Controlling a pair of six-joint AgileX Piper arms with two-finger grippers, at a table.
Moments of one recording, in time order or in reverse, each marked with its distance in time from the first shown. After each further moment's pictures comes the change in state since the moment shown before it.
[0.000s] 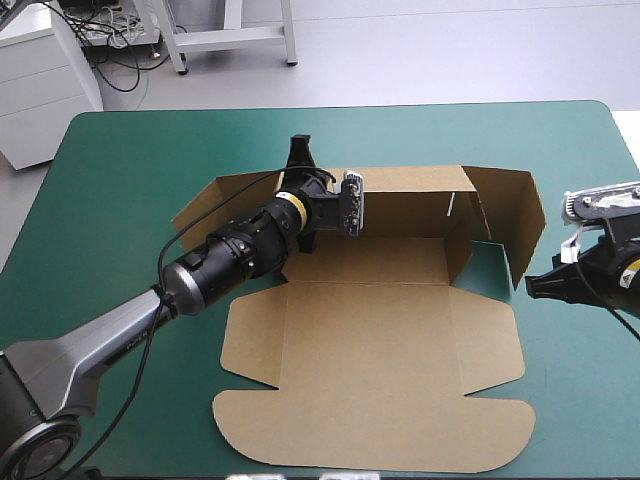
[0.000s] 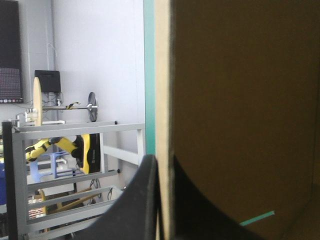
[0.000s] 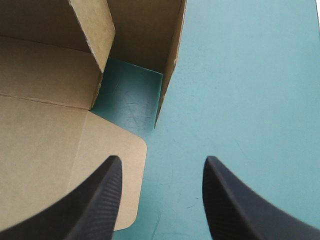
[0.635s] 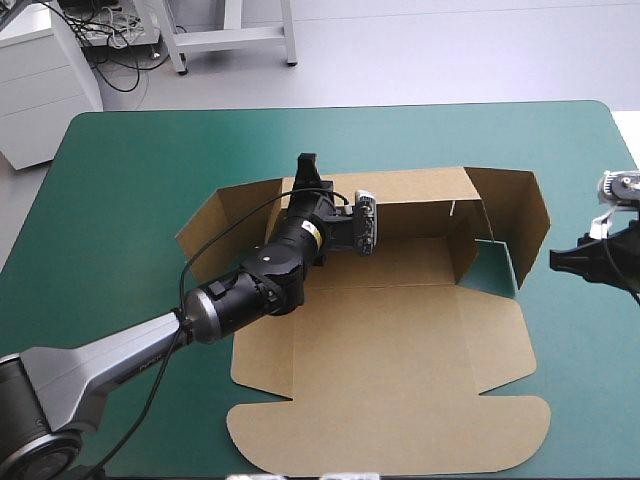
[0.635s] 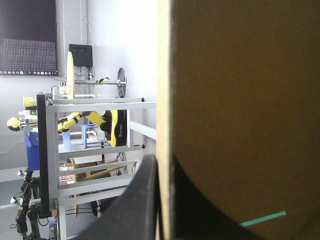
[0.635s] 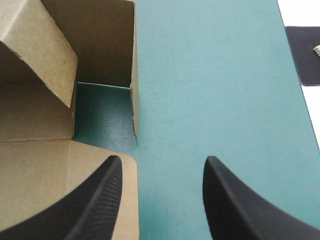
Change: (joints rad) left arm -0.127 0.001 0.099 0.485 0.140 -0.526; right arm -0.252 0.036 0.000 0.132 -0.080 -0.087
